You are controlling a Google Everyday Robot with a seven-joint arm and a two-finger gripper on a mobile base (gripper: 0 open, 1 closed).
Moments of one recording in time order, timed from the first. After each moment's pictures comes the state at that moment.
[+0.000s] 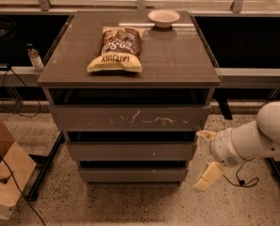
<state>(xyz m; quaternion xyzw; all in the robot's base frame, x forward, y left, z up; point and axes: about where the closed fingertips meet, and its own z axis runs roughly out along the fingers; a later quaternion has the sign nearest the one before) 0.455 -0.181 0.681 -0.56 0.77 0.18 0.26</state>
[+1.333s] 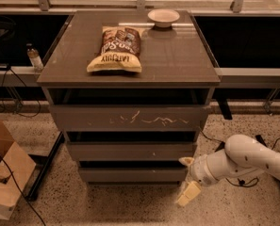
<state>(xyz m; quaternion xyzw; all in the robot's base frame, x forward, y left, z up) 0.456 -0.151 0.524 -0.52 0.77 0.28 0.22</state>
